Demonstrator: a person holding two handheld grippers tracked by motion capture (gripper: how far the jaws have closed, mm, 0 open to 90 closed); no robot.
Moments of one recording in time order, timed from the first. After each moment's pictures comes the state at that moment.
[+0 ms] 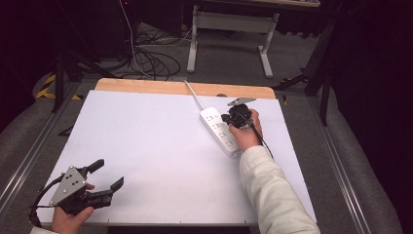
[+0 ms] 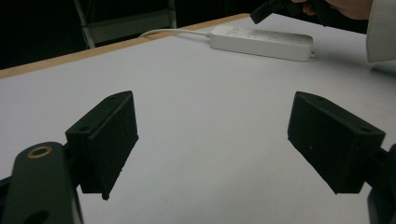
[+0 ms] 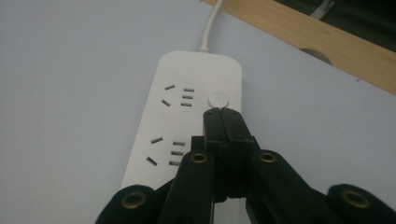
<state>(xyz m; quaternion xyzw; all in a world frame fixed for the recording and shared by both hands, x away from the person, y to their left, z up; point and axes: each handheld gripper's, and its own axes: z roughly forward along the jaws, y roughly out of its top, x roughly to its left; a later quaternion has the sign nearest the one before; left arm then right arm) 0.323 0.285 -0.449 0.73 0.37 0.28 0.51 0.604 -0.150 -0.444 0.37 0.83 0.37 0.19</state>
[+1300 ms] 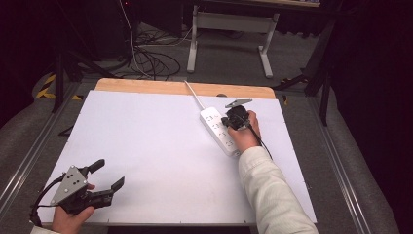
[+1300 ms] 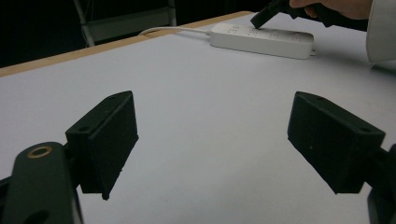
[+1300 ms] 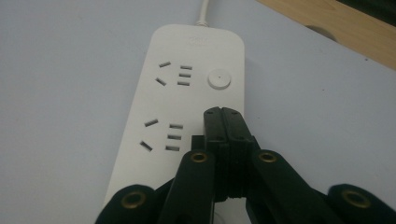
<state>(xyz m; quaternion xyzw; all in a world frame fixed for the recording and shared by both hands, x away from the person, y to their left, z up) 0.324 0.285 -0.449 0.73 0.37 0.28 0.50 0.605 -0.145 -0.452 0.38 0.84 0.33 0.20</state>
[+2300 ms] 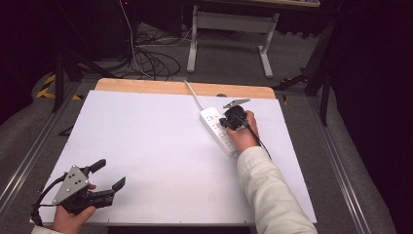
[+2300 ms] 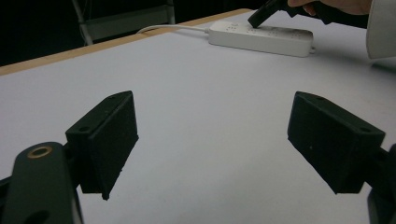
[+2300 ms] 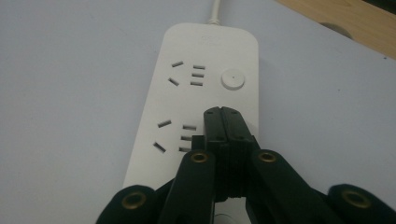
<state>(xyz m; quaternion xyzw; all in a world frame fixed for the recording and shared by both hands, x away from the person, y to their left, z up) 0.325 0.282 -0.450 0.73 0.37 0.28 0.50 0.603 -0.137 -0.452 0.36 0.85 0.32 0.20</state>
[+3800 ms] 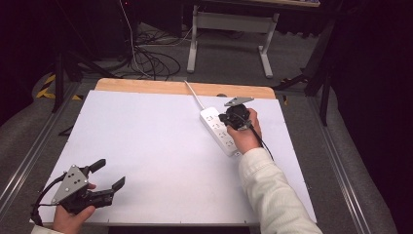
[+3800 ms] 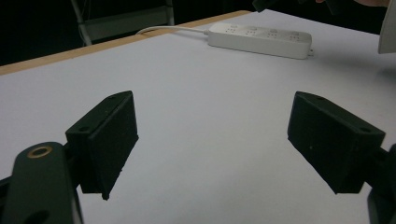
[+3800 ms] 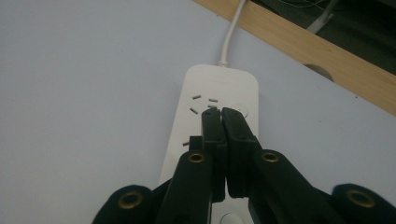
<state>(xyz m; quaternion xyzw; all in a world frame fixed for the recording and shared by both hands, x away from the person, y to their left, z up) 0.326 0.283 -0.449 0.73 0.37 0.27 0.51 0.582 -0.138 -0.422 0.34 0.84 0.37 0.21</state>
